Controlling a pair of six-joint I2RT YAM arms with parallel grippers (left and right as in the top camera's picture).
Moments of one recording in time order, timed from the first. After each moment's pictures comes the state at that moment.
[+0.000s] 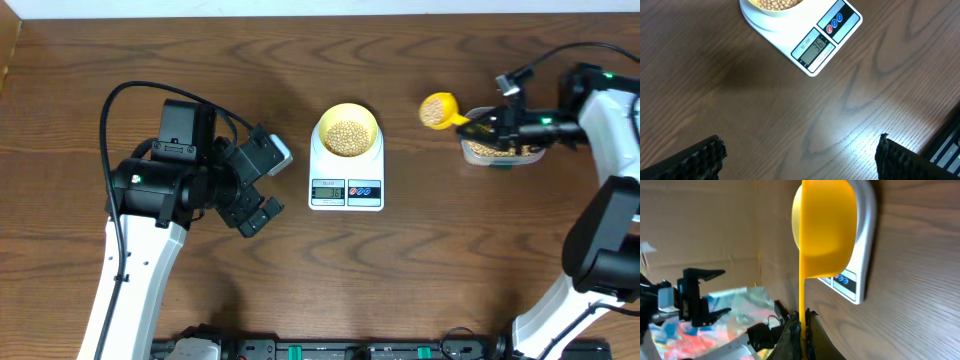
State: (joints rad) left arm -0.16 1.25 1.29 -1.21 0.34 0.70; right arm -0.21 1.96 1.54 -1.29 -1.15 -0.28
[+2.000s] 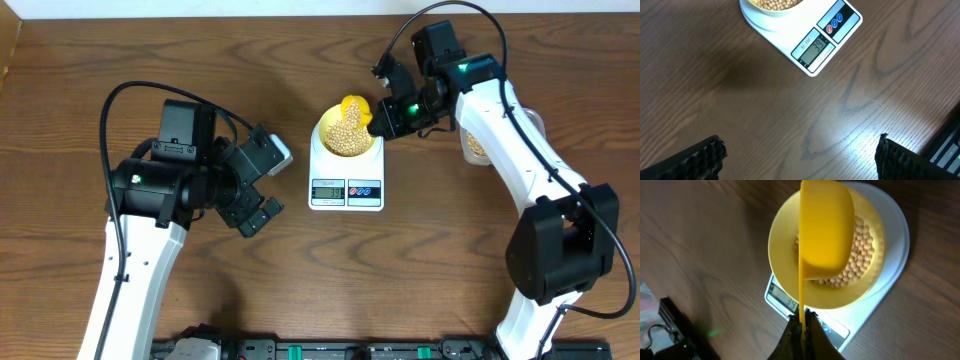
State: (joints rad) left arm -0.16 1.25 1.29 -1.21 0.34 0.70; right arm 0.32 1.96 1.70 -0.96 -0.56 0.00
